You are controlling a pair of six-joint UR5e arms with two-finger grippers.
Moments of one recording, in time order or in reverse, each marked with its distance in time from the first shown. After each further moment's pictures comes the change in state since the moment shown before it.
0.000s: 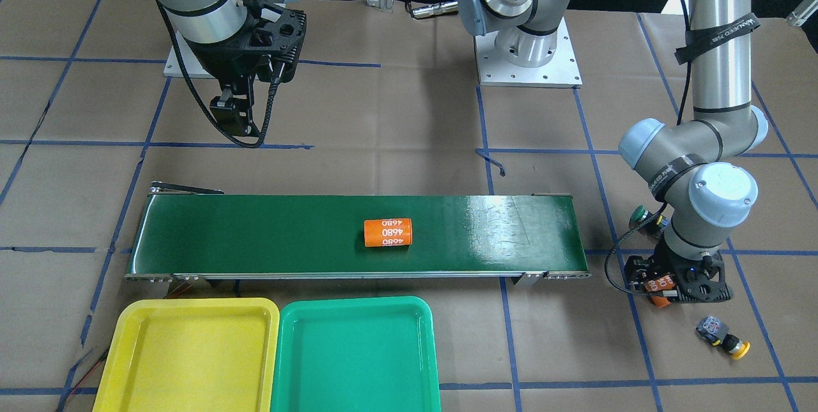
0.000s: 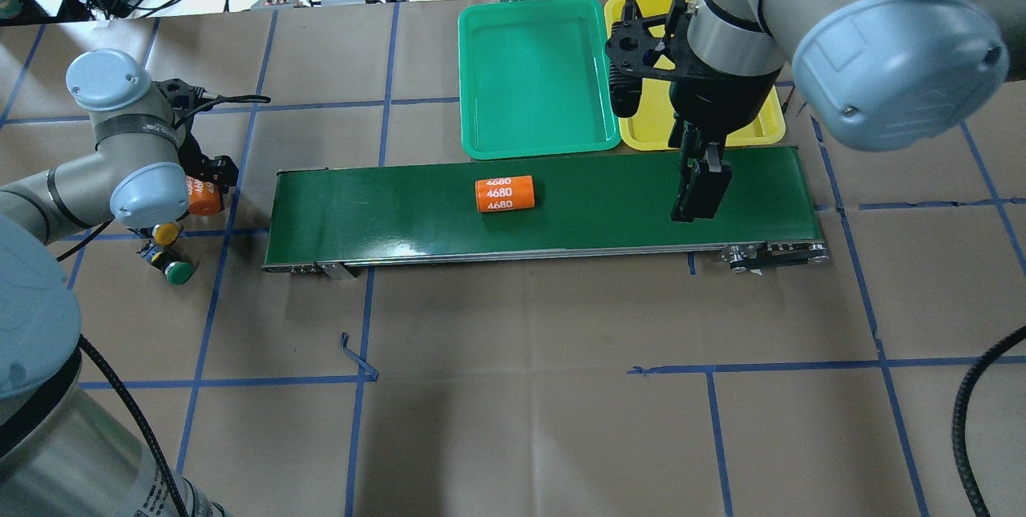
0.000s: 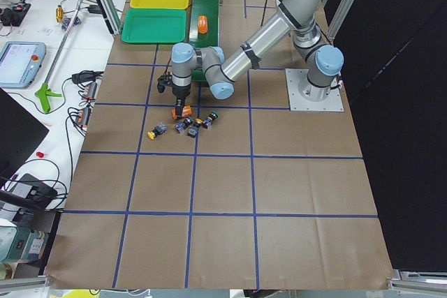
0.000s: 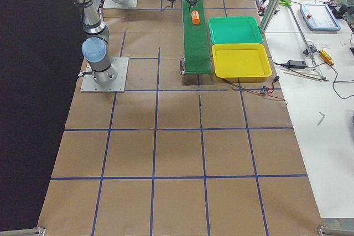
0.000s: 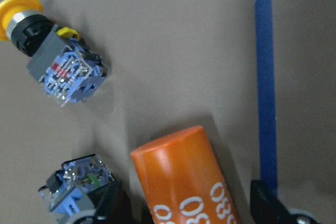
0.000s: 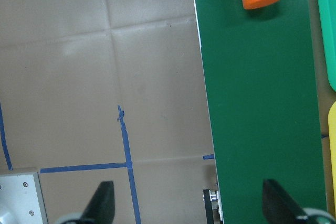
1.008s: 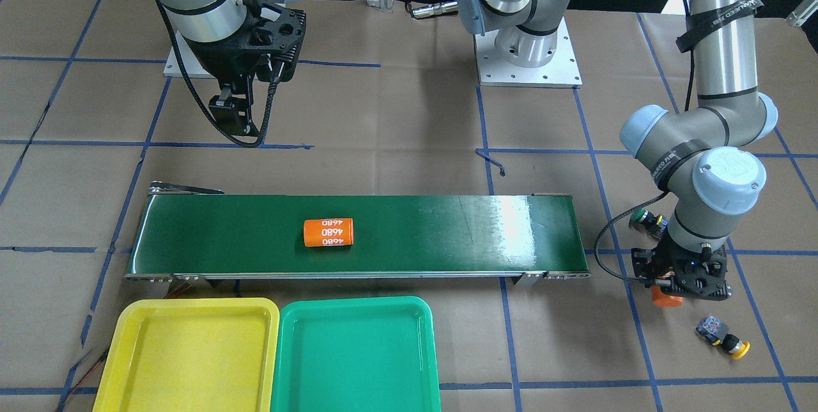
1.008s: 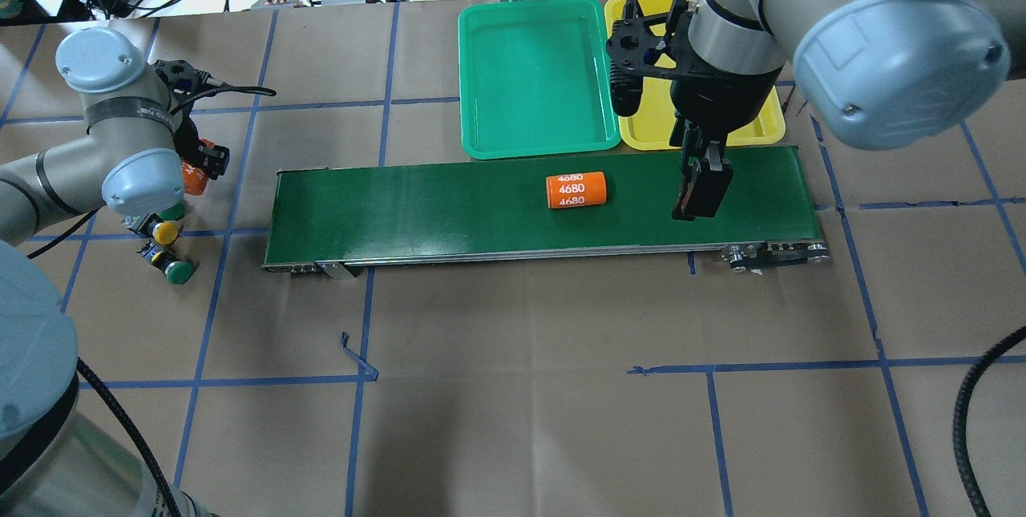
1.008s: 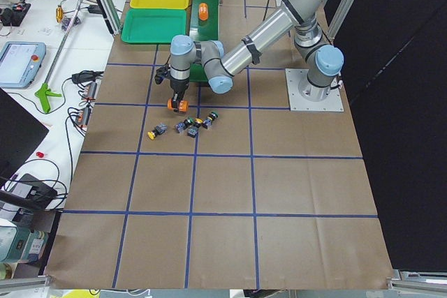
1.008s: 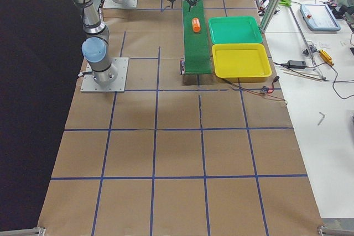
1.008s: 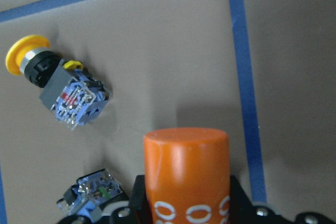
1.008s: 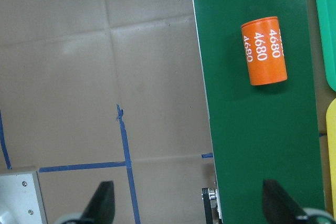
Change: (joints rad) left arm -0.034 0.093 0.017 -0.083 -0.006 0.213; right arm 0.000 0.000 -0.001 -0.002 -0.004 0.001
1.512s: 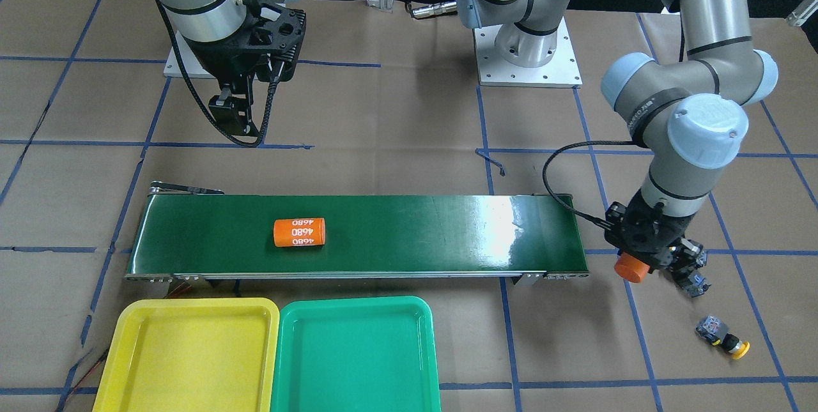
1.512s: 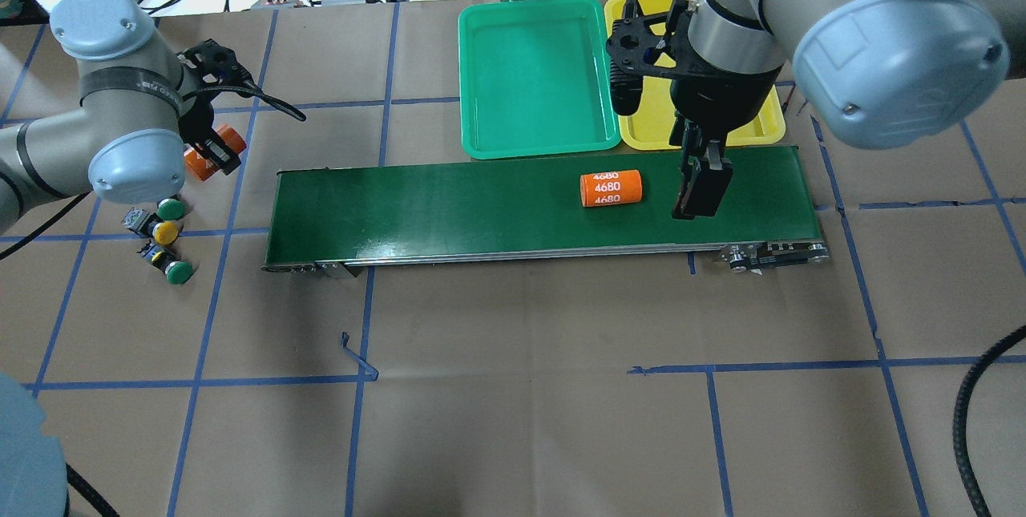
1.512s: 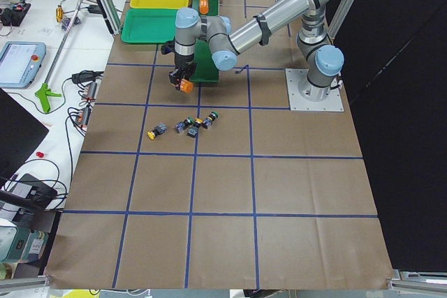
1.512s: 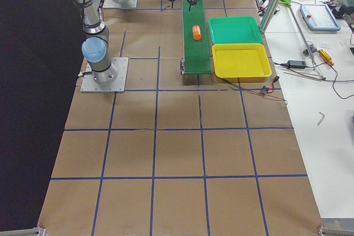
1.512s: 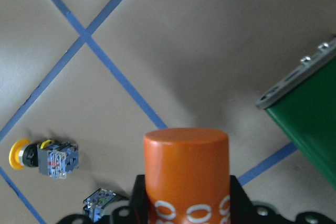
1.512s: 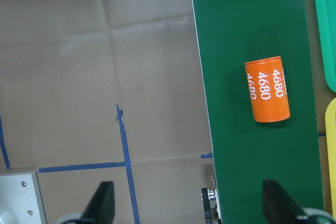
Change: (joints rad) left arm -0.123 0.139 -0.017 -0.159 -0.011 0.444; right arm 0.000 0.000 0.000 -0.002 0.000 0.000
